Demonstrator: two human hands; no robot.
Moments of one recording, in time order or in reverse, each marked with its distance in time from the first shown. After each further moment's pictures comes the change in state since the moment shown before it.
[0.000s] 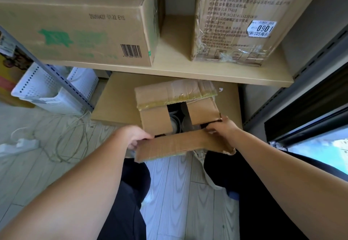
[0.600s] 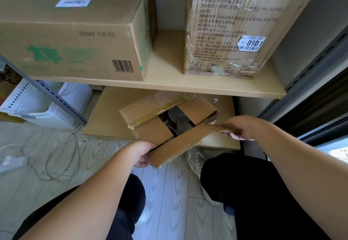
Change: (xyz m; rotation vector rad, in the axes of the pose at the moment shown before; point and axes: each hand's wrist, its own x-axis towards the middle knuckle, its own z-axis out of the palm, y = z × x) left_hand -0.001 0.025 0.033 -0.485 -0.072 -0.085; right_hand 0.027 -0.034 -0.078 0.067 -0.074 0.331
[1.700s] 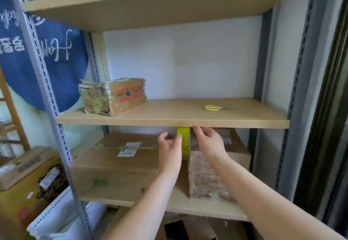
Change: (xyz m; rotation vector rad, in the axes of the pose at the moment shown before) left_hand -0.322 0.188 0.011 -0.488 0.435 1.313; right_hand -0.344 -0.171 -0.004 0.265 0.352 -1.244
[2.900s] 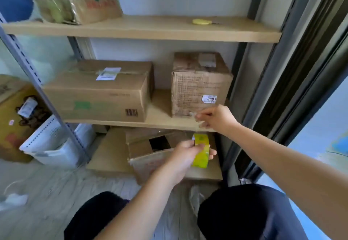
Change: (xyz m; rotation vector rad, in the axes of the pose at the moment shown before) left_hand -0.182 -0.122 -0.012 -0.145 -0.704 -0.611; right_hand -0.081 0.149 -0.059 -0.298 -0.284 0.137
